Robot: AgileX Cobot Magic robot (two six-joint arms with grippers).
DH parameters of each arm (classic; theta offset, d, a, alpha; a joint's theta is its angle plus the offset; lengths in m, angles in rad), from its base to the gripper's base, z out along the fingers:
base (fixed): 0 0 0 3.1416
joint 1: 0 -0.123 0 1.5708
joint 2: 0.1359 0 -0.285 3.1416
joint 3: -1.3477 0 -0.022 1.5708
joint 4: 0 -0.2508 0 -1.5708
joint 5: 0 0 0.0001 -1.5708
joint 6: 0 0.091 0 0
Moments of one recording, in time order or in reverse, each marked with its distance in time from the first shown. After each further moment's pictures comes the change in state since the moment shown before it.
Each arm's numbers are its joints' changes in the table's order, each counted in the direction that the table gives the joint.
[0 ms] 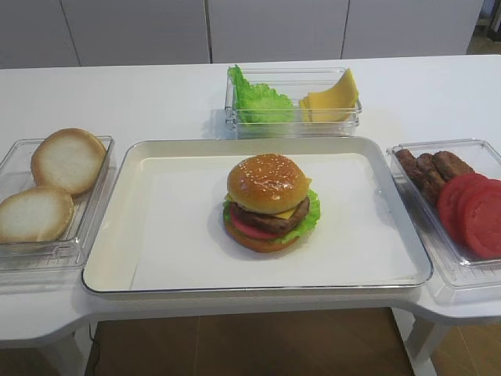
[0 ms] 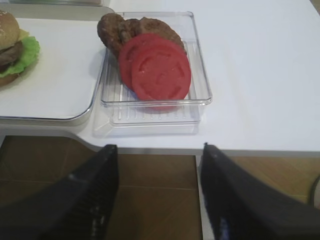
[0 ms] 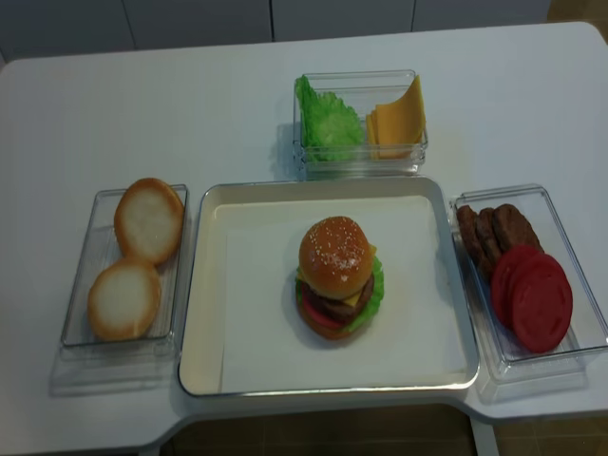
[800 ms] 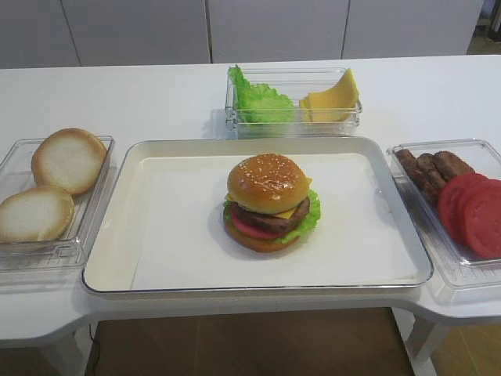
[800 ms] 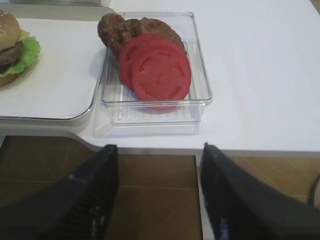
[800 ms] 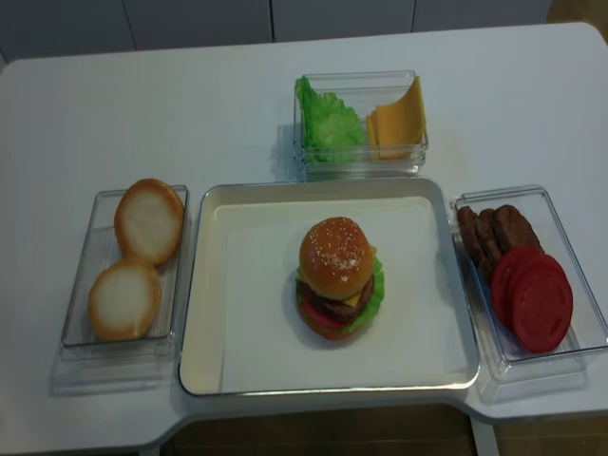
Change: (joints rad) left arm 0.000 0.108 0.173 -0.187 -0.078 -0.068; right arm 0.000 0.000 0.000 0.000 0.000 0.000
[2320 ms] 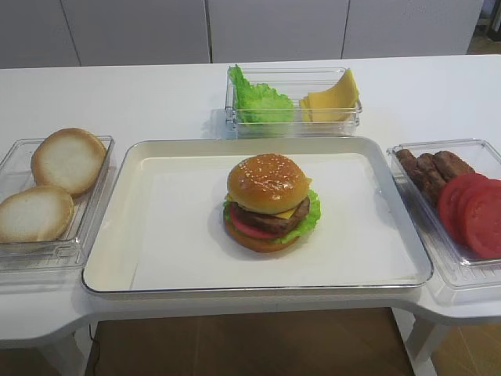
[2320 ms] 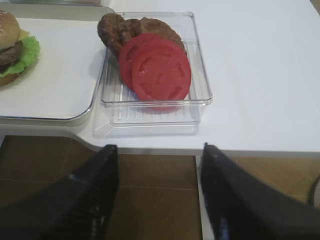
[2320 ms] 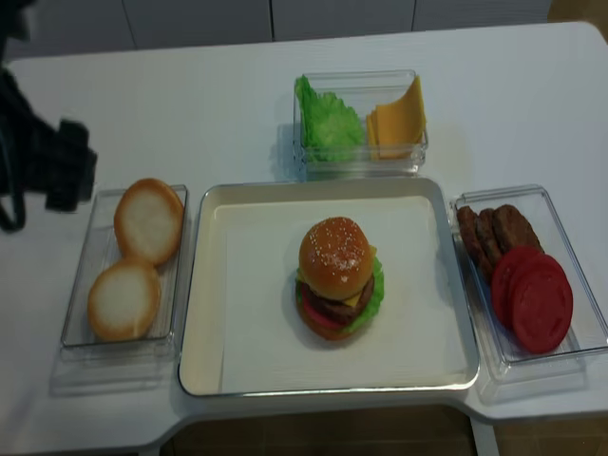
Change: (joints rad) left arm 0.043 1.105 0.631 -0.074 0.023 -0.044; right arm 0.000 0.000 0.000 0.000 0.000 -0.004
